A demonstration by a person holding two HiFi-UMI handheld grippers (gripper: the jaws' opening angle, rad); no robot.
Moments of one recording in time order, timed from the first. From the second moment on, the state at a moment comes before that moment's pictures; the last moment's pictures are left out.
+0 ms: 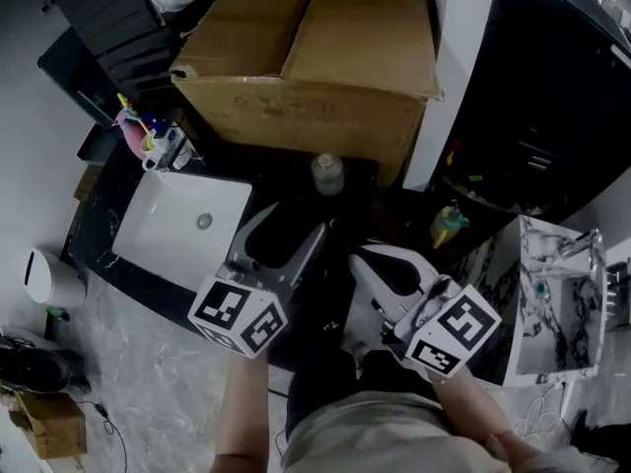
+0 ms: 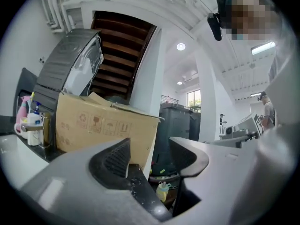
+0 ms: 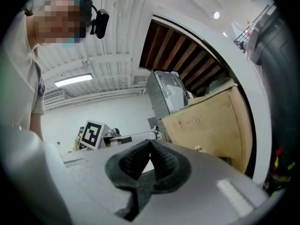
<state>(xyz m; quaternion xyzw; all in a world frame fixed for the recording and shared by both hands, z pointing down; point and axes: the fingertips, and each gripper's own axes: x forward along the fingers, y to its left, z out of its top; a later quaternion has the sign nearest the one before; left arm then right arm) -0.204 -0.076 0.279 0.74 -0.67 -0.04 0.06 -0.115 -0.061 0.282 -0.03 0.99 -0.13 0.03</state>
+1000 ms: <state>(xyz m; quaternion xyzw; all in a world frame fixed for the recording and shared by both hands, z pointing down) -0.117 0.046 0.256 0.72 -0.68 -0.14 -0.01 -0.076 0.023 0.258 0.09 0.99 -0.09 0.05</state>
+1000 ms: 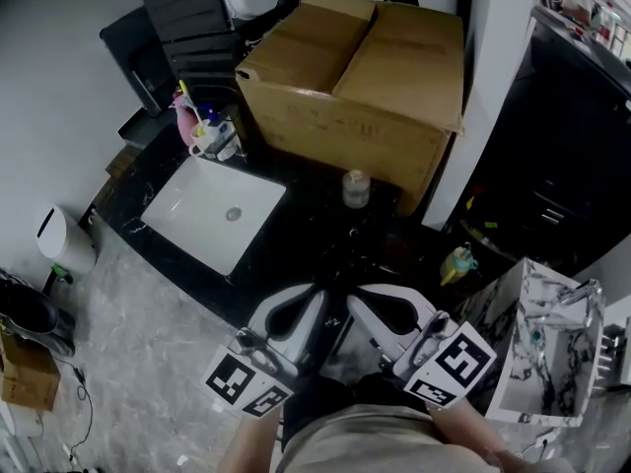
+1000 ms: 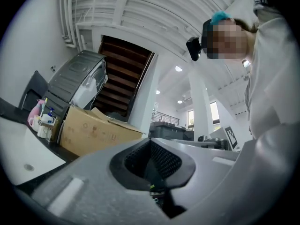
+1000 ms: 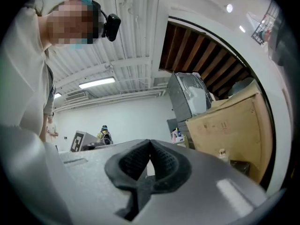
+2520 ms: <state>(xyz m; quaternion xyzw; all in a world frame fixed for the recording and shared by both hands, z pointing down) -0.112 0.052 0.309 0.68 -0.72 -0.11 0.08 -0.078 0.042 0.285 0.13 0.99 -0.06 0.00</state>
